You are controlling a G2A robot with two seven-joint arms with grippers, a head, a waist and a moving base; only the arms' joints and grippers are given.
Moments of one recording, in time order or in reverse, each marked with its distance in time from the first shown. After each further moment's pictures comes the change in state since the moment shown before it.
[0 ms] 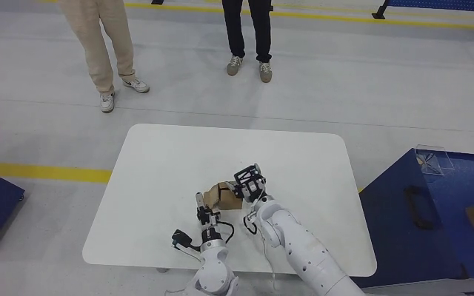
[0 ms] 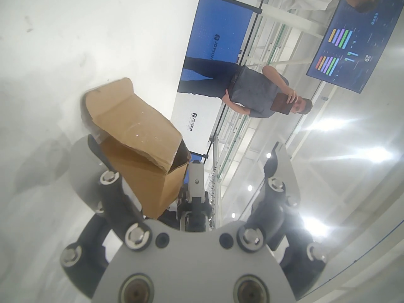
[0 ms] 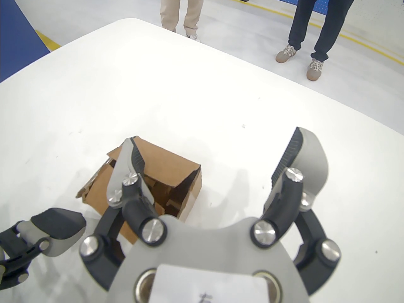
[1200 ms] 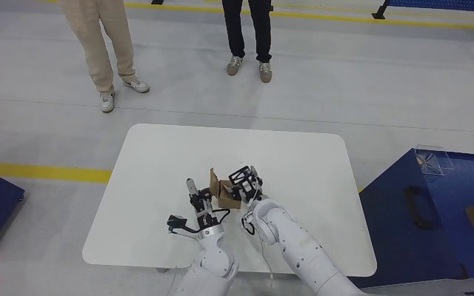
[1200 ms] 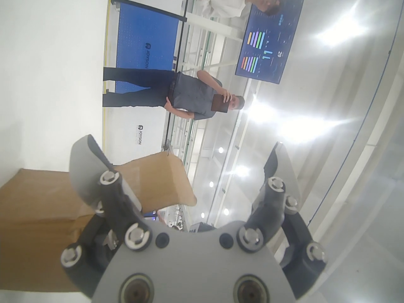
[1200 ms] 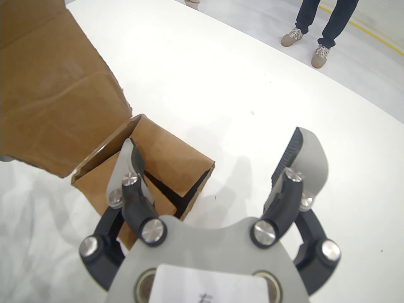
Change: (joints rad) left arm -0.177 -0.053 -0.060 0.238 0.220 -0.367 0.089; right arm 0.029 -0.042 0.018 0.069 -0.057 -0.026 0.078
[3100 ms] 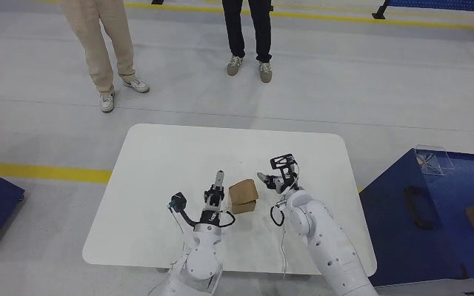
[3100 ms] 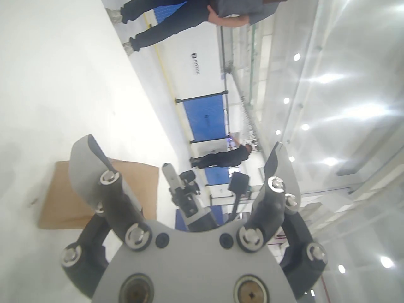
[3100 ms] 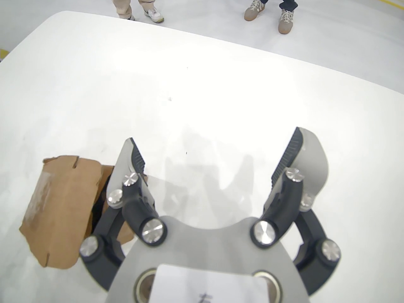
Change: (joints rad) left arm 0.228 0.090 -0.087 -0.533 0.308 0.749 -0.535; right arm -0.143 0.086 0.328 -0.246 0.013 -0.063 0.231
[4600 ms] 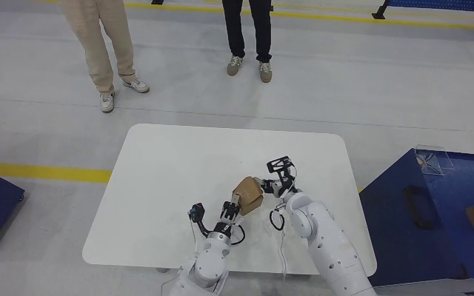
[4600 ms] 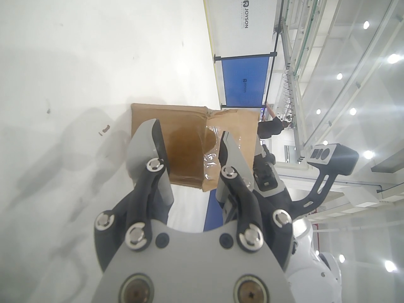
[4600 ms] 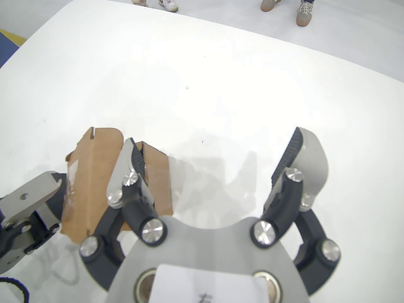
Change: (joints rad) left arm -0.077 -0.005 0.083 0.271 -0.113 -0.053 -0.071; right arm -0.019 -0.001 0.007 -0.036 0.030 -0.071 0.043
